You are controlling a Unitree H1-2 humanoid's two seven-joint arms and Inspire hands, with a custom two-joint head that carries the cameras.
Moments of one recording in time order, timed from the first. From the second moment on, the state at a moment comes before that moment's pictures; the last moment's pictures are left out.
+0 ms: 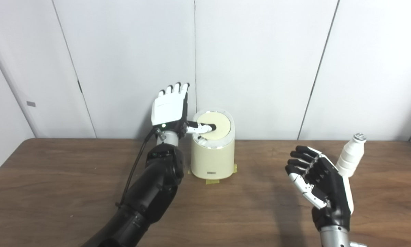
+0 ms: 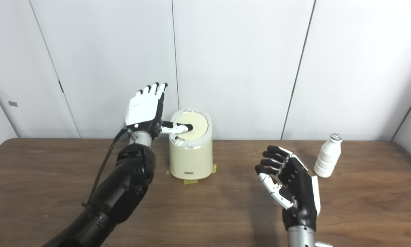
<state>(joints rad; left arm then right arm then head) -0.81 0.14 -0.44 0.45 0.96 0.46 0.19 -0.08 0.06 -0.07 -0.27 -0.02 0.04 -0.15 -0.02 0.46</state>
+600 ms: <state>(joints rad) -0.82 0.15 -0.45 0.52 0.99 0.45 0.24 -0.08 0.06 -0.06 -0.27 -0.04 0.04 -0.15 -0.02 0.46</state>
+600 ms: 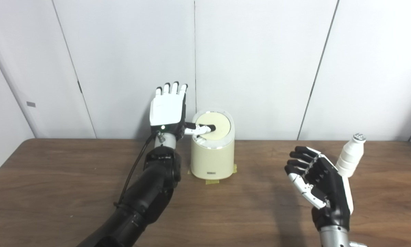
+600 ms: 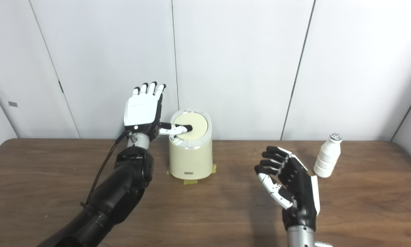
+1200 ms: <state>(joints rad) -0.81 0.15 -0.45 0.54 0.98 0.45 0.25 -0.08 0.07 -0.06 -0.30 -0.05 0.07 -0.15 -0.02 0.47</state>
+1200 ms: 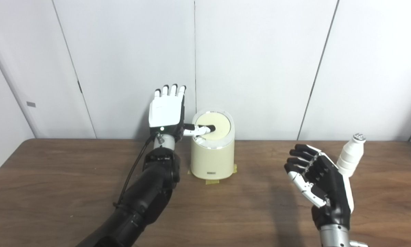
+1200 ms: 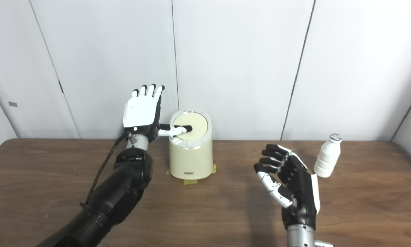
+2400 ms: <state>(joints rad) -0.30 0.05 0.04 -0.09 0.10 -0.02 0.10 -0.08 0.07 -0.06 -0.30 -0.07 0.07 -0.15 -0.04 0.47</state>
